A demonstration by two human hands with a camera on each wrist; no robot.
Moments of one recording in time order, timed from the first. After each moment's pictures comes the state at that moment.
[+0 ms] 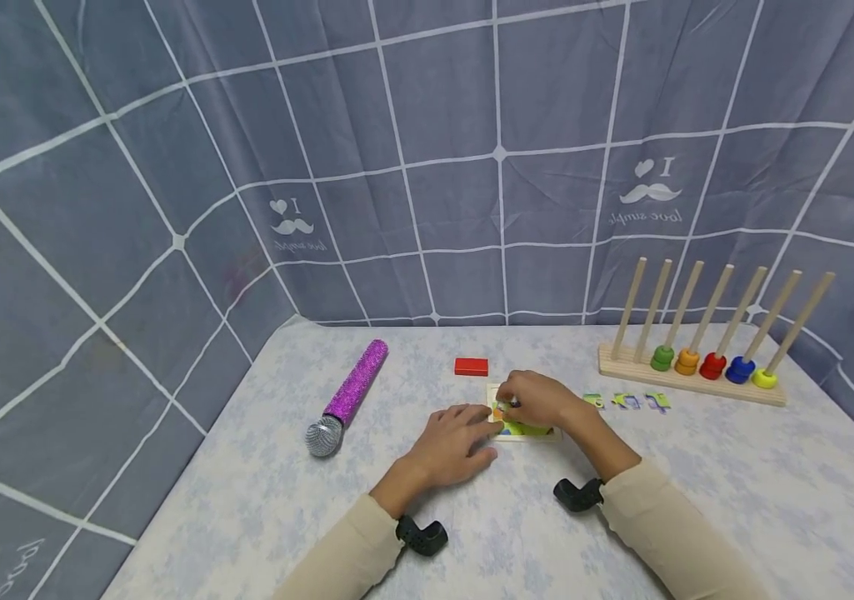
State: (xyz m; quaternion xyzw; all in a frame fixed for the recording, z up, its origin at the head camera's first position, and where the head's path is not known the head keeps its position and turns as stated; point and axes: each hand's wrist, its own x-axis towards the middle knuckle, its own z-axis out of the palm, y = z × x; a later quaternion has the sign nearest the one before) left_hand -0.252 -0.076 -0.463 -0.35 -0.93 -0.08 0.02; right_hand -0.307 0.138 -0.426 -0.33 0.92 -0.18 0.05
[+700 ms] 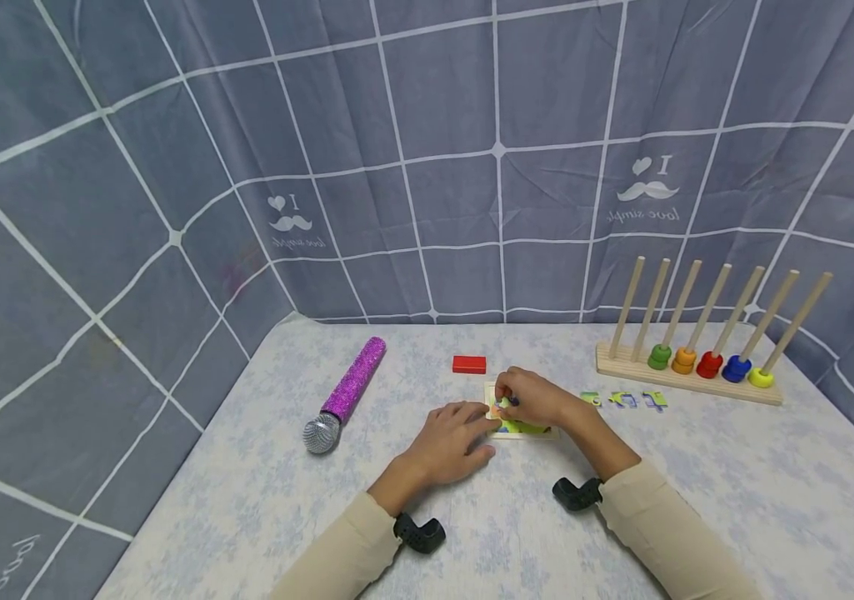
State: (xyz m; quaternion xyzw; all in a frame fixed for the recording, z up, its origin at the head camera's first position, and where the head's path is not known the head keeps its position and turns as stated) left_hand -0.251 -0.075 -0.468 -0.35 -0.93 -0.08 0.04; right_hand -0.308 0.141 -0.435 -0.34 0.91 -0.24 0.05
